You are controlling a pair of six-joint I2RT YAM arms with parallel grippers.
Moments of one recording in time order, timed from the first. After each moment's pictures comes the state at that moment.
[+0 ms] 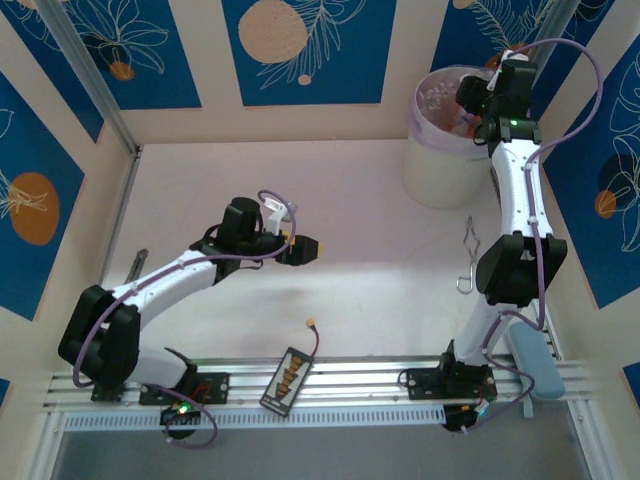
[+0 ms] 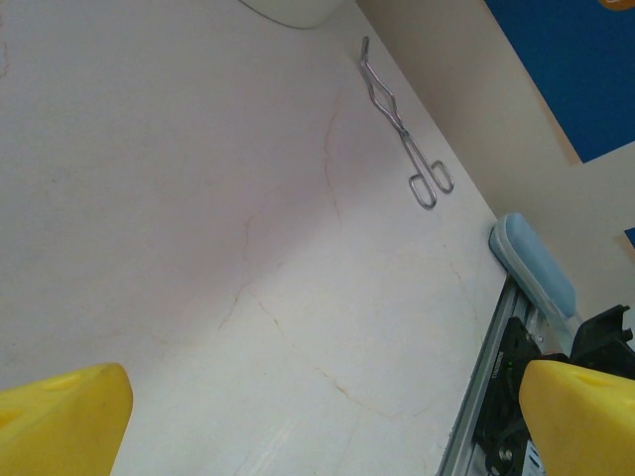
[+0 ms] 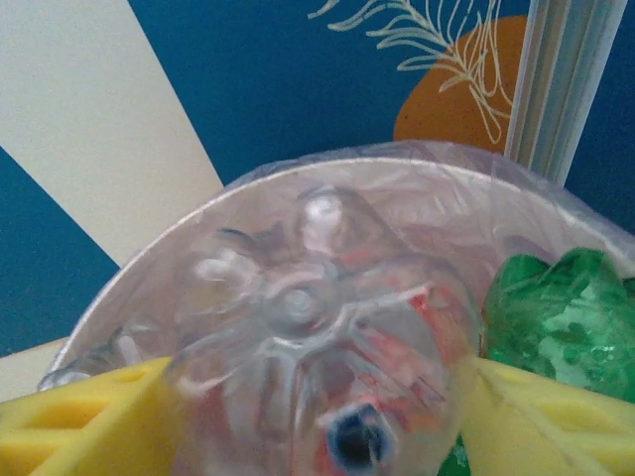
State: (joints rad) left arm -0.54 1.38 0.83 -0.01 0.62 -0.42; right arm -0.13 1.84 1.99 -0.49 0.03 0.23
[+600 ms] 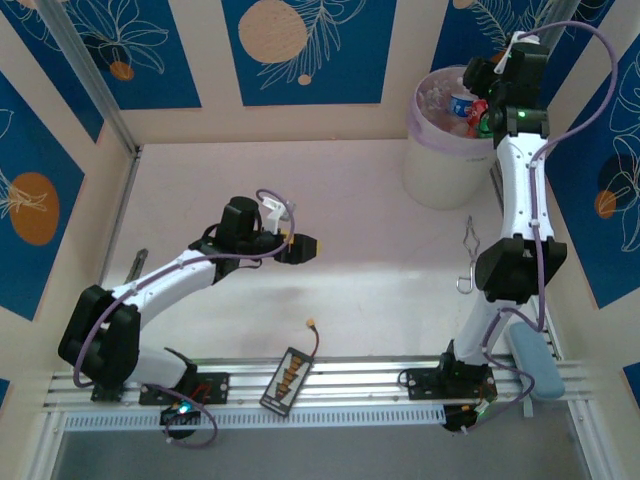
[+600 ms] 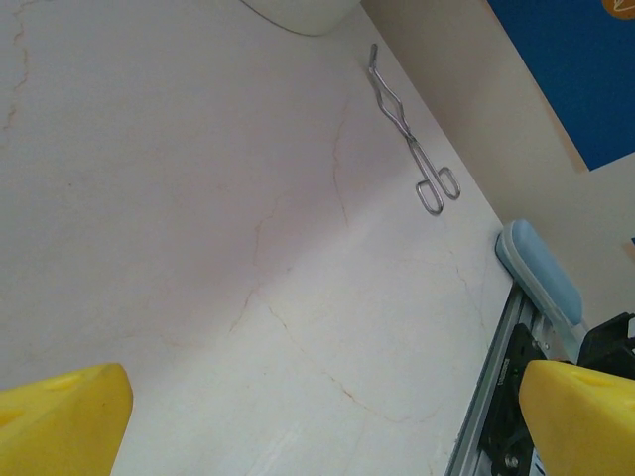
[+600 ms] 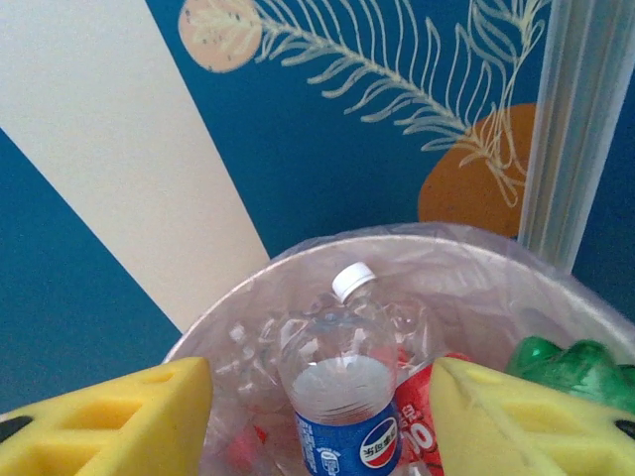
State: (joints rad) left arm -0.53 1.38 0.83 -0.01 0.61 -0.42; right arm -0.12 1.89 2.15 -0.54 0.00 0.25
